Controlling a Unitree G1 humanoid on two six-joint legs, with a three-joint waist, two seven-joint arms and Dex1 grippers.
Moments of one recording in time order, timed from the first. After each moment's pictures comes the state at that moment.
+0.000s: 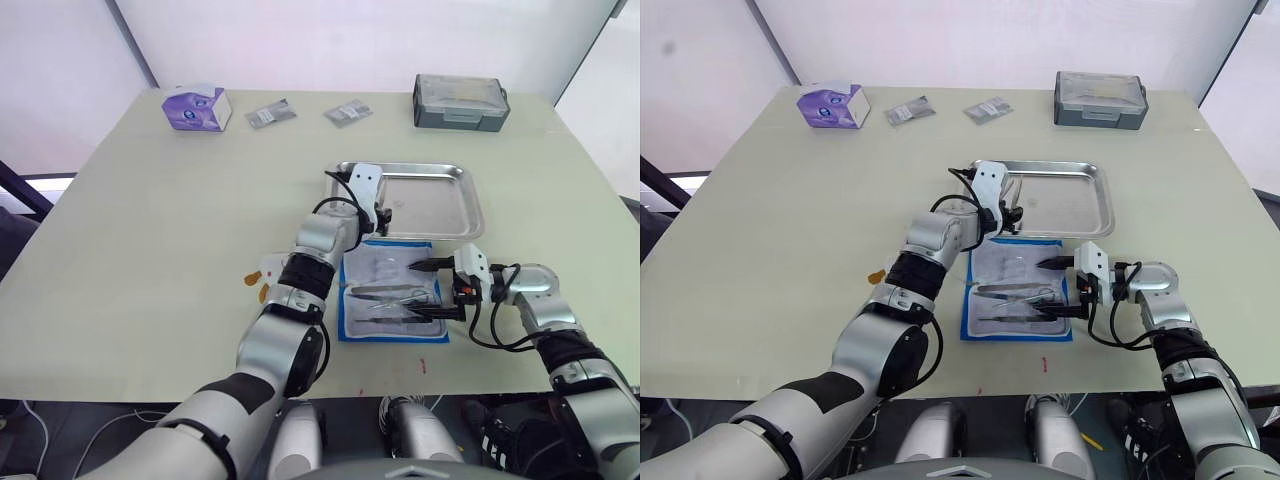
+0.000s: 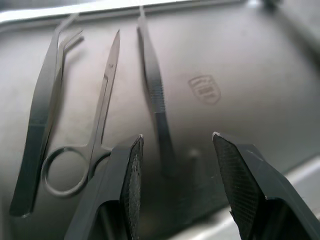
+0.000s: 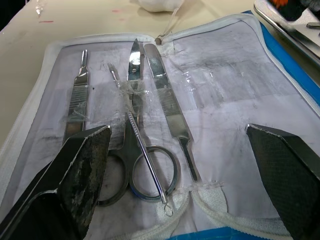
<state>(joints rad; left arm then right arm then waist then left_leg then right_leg) -0.99 -0.05 0.00 0.60 -0.12 0.78 -0.17 -0.50 -0.46 0.14 0.66 0.22 -0.25 1.41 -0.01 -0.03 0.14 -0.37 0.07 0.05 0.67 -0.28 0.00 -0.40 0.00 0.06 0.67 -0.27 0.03</state>
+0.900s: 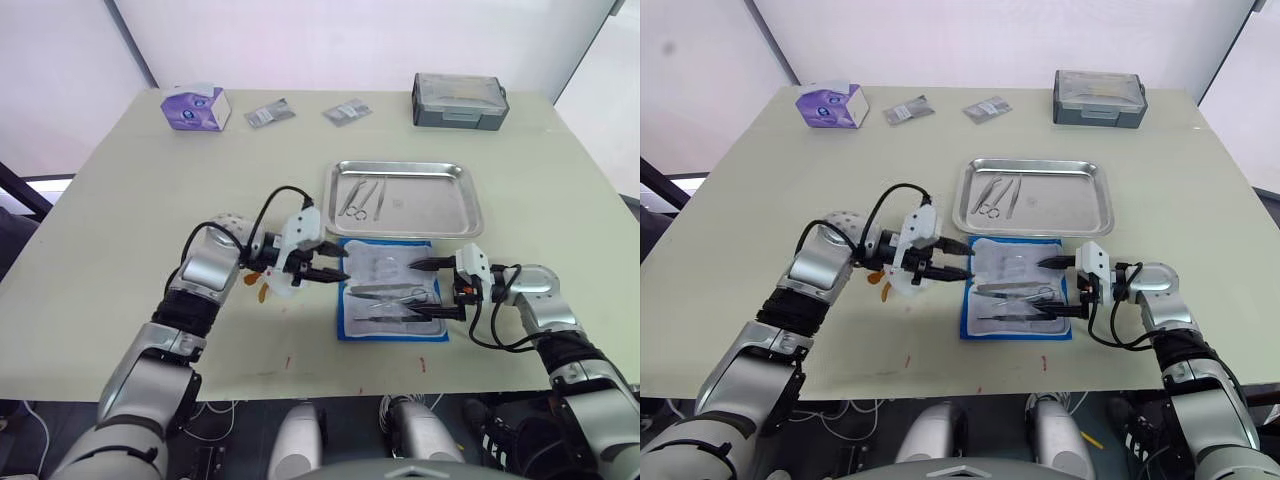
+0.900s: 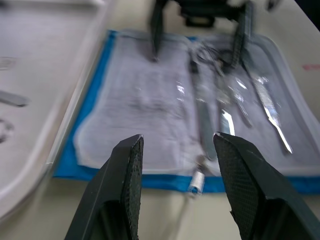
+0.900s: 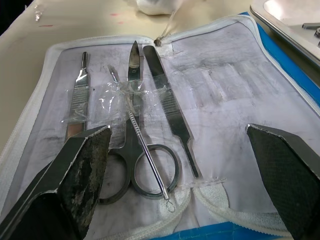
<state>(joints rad) -0.68 0.57 -0.29 0.34 -0.16 0.14 -1.39 -0.50 -0.46 0.14 0.66 0.23 -0.25 1.42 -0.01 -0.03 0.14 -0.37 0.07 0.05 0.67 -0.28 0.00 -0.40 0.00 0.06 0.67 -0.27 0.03</state>
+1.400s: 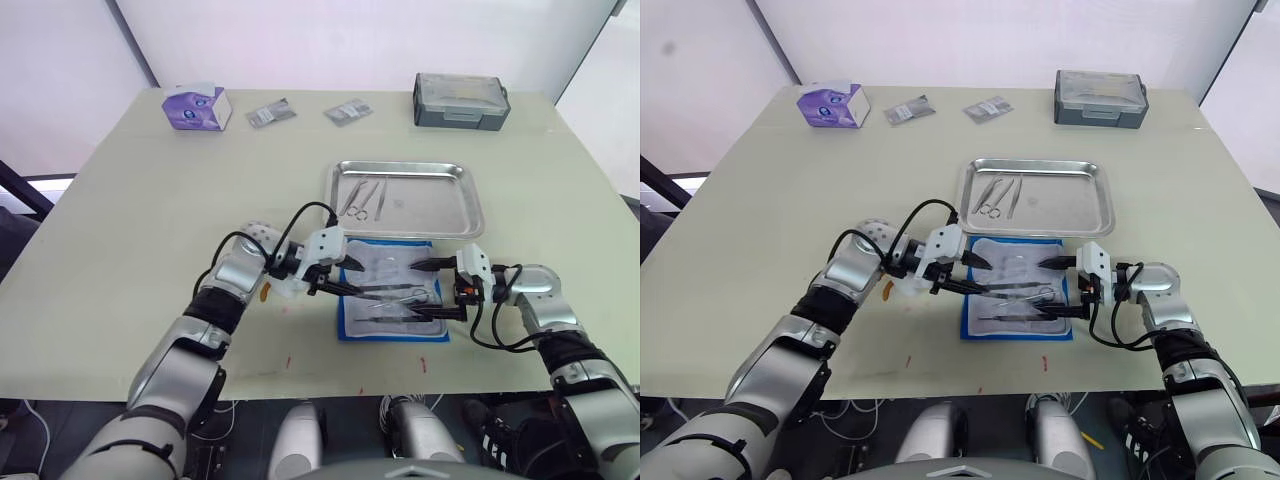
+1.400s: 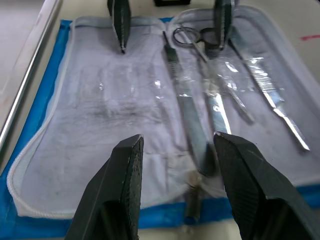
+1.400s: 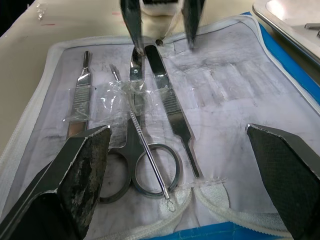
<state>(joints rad) -0.74 0.45 -0.35 0.56 -0.05 -0.06 -1.38 -0.49 -0.46 0.14 0.66 0.23 -0.25 1.42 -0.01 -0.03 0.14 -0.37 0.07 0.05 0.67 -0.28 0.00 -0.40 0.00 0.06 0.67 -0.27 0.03</state>
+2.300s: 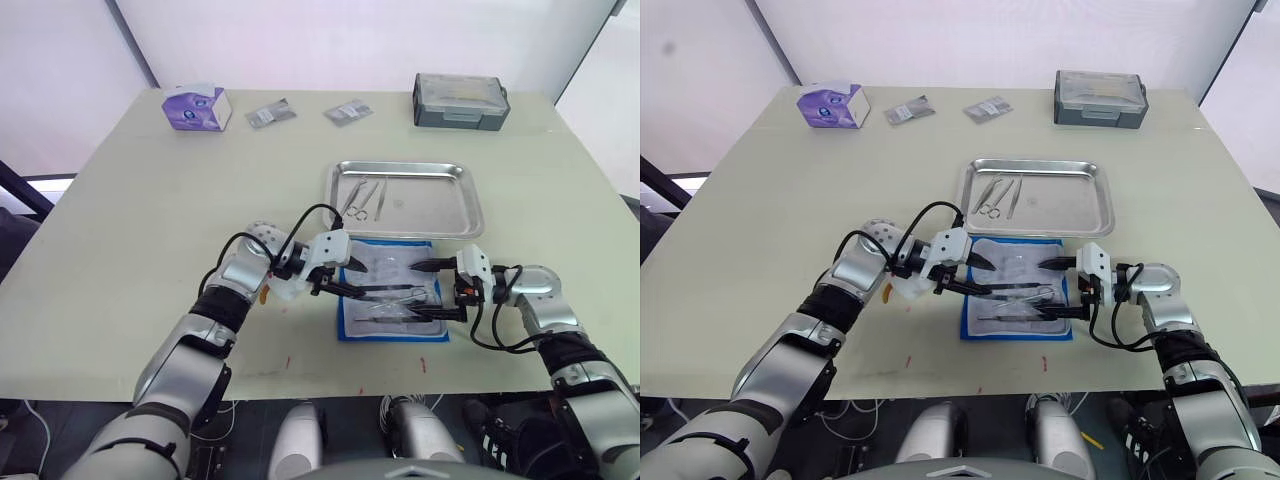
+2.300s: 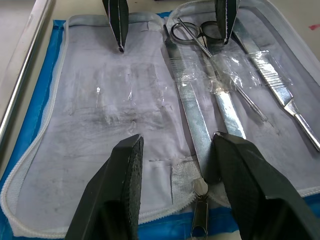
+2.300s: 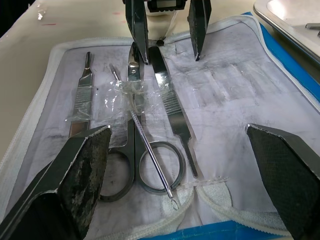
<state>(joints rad) -0.74 0.44 -0.36 0.57 -0.02 -0.10 -1.38 -0.49 -0.46 0.14 0.65 0.24 -0.25 1.42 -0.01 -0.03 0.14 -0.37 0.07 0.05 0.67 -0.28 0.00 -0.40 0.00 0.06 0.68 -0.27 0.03</state>
